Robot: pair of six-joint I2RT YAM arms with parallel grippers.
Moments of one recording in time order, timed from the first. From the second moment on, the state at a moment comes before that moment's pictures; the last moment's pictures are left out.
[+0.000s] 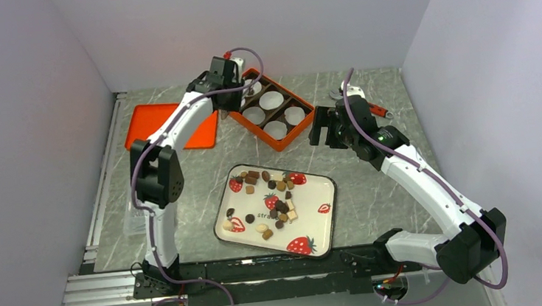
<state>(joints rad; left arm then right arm) -0.42 2.13 1.99 -0.64 -0.10 -0.07 0.45 1.18 1.11 -0.60 0.17 0.50</state>
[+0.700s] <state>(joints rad) -0.59 1.48 1.51 -0.73 -0.09 -0.10 0.45 1.18 1.09 -0.56 0.18 0.50</state>
